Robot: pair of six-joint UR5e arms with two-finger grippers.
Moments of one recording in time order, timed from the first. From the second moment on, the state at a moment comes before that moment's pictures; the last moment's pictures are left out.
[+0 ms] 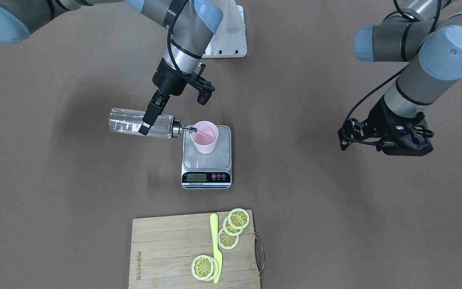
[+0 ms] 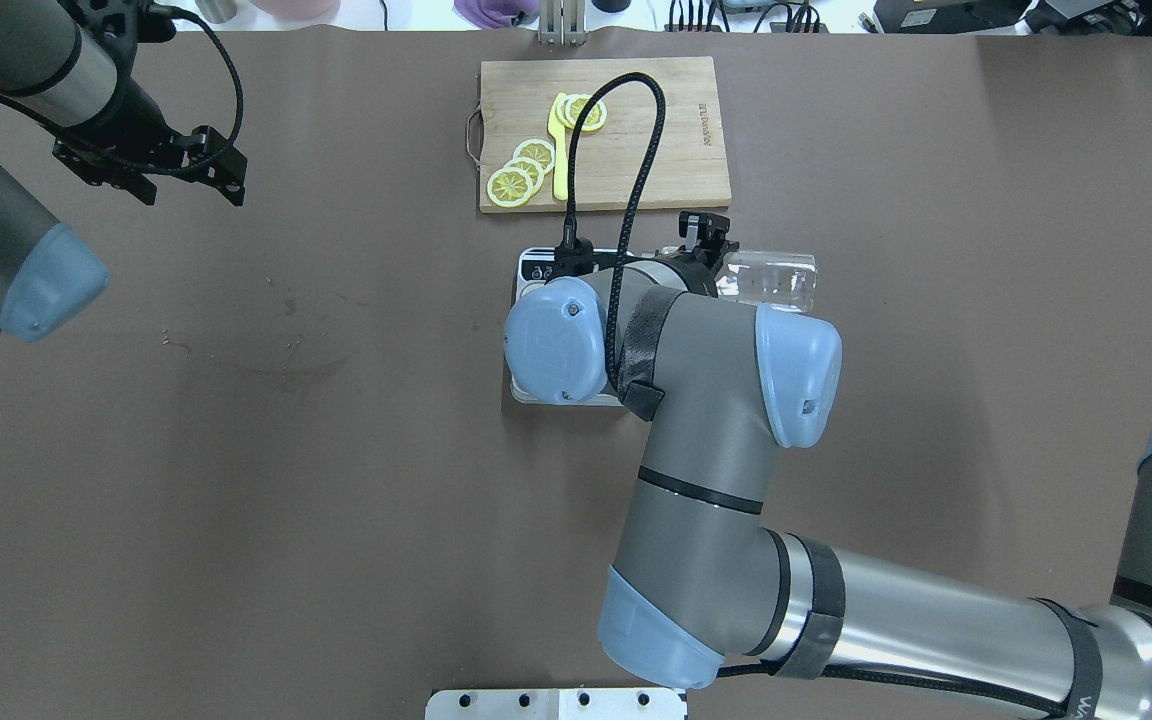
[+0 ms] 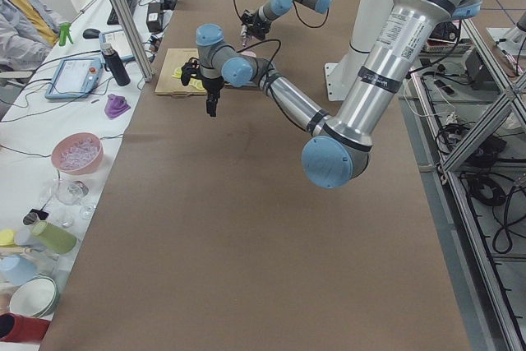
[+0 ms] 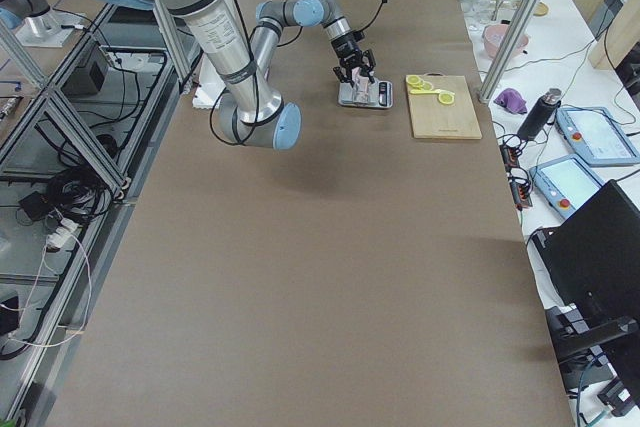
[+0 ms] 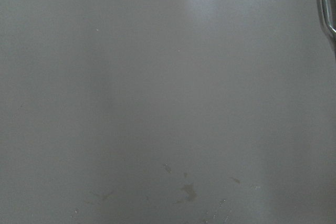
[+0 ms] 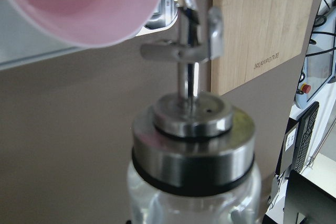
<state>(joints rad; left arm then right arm) -1.01 -2.03 -1.73 -1.58 -2.18 -0.77 0.42 -0.76 1.75 -2.20 1.16 0.00</state>
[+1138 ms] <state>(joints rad) -1.01 -2.03 -1.73 -1.58 -2.18 -0.77 0.45 -1.10 1.98 -1.56 1.30 0.42</state>
